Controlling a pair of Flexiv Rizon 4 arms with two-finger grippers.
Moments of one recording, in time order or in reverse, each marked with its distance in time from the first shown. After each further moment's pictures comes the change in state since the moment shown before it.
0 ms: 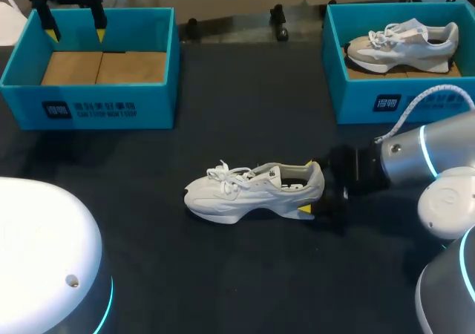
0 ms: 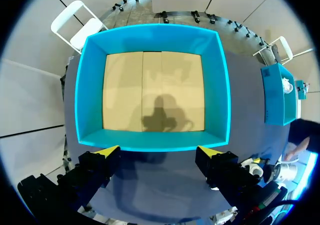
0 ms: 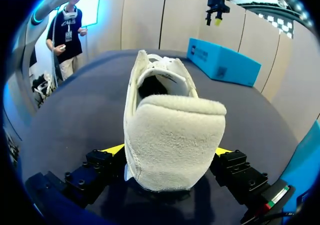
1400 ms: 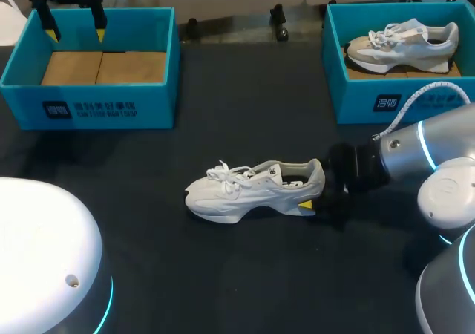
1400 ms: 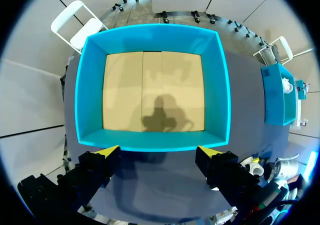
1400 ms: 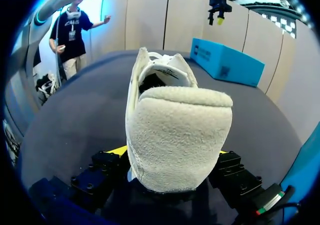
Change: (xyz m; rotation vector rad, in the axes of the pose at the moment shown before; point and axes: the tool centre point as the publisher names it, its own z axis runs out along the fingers) left arm 0.000 0.000 0.000 0.000 0.000 0.000; right arm -0.005 -0.003 0.003 -0.009 0.042 -0.010
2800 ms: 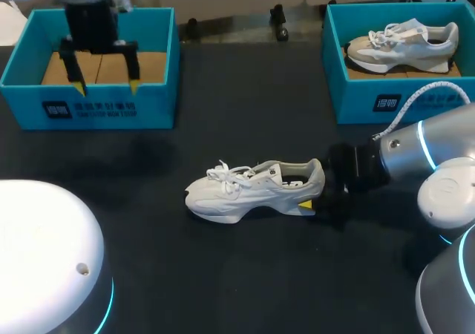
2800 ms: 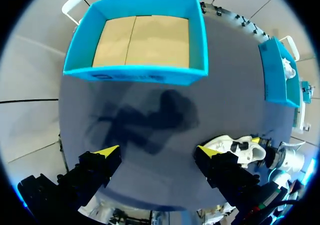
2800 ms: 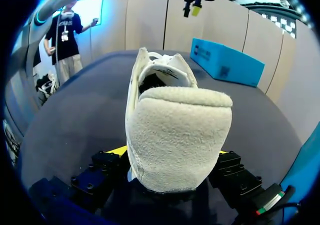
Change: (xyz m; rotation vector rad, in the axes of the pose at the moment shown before) left arm 0.088 0.156 0.010 -0.062 -0.045 -0.098; right arm 0.000 0.000 0.000 0.000 0.000 0.000
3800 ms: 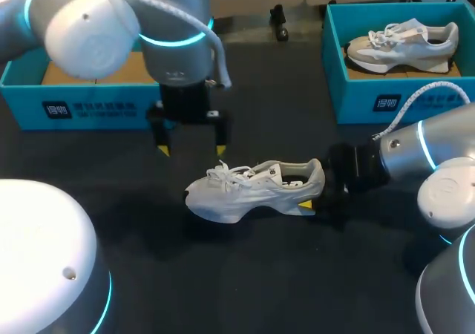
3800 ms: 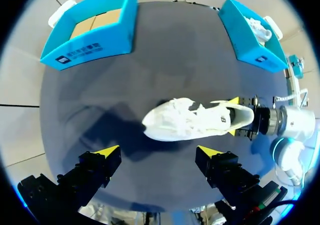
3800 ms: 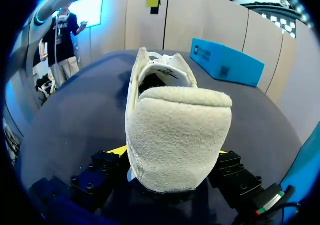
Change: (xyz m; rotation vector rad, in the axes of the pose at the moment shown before) left arm 0.152 0.136 0.035 0.084 0.051 0.121; right arm 0.000 0.000 0.000 0.000 0.000 0.000
